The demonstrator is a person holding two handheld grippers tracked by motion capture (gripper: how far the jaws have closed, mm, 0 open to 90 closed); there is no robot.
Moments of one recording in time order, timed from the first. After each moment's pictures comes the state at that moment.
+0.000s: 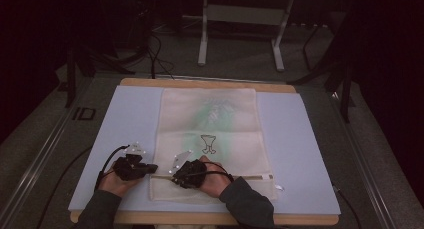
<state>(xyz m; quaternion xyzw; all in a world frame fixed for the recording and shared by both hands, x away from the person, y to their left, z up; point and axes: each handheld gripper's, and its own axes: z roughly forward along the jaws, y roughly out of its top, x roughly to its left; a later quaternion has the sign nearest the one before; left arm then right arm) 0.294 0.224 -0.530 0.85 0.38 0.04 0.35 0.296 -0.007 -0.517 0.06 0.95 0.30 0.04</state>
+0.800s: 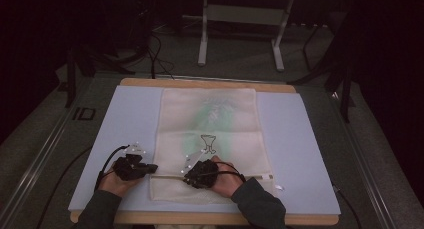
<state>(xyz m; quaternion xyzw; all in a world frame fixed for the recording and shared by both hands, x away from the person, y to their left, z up) 0.294 0.224 -0.531 0.85 0.38 0.04 0.35 0.297 -0.037 -0.514 0.07 0.95 0.29 0.05</state>
